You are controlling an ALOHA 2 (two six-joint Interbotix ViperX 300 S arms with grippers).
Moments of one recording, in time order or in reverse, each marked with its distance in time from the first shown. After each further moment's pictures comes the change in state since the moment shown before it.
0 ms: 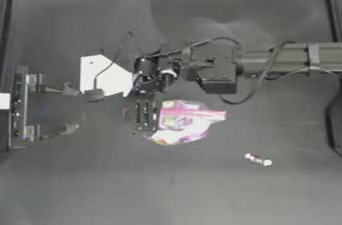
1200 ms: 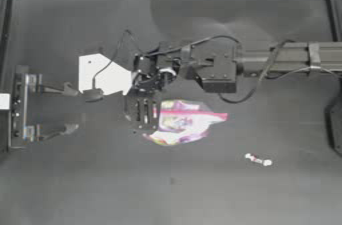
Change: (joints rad) left arm 0.000 0.000 0.006 0.000 -0.011 -0.002; right arm 0.009 0.000 -0.021 -0.032 0.034 0.000
